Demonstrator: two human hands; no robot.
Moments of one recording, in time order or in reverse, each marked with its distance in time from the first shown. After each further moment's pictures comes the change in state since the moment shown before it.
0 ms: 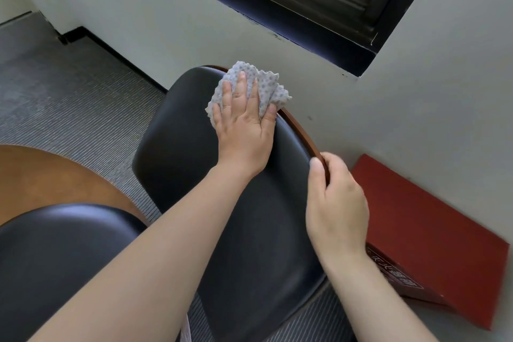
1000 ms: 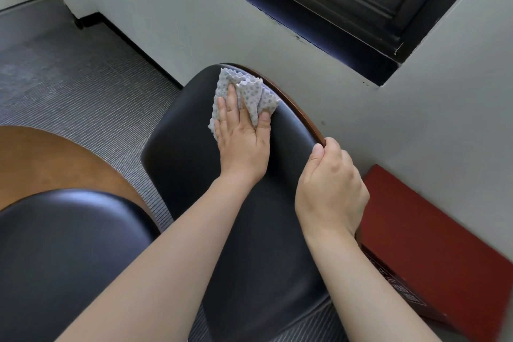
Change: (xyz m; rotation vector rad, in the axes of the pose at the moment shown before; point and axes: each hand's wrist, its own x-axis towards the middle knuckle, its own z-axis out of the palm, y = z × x) left_hand -0.009 -0.024 0.000 -0.273 0.103 -0.219; right_hand 0.021 -0.024 0.031 -0.362 0.071 -0.051
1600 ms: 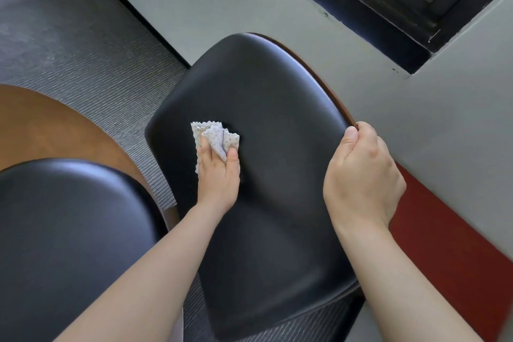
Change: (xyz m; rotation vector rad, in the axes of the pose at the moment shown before) left_hand -0.044 -0.139 0.009 -0.048 -0.008 -0.232; right_hand 0.001 0.006 0.005 -0.019 0.022 -0.028
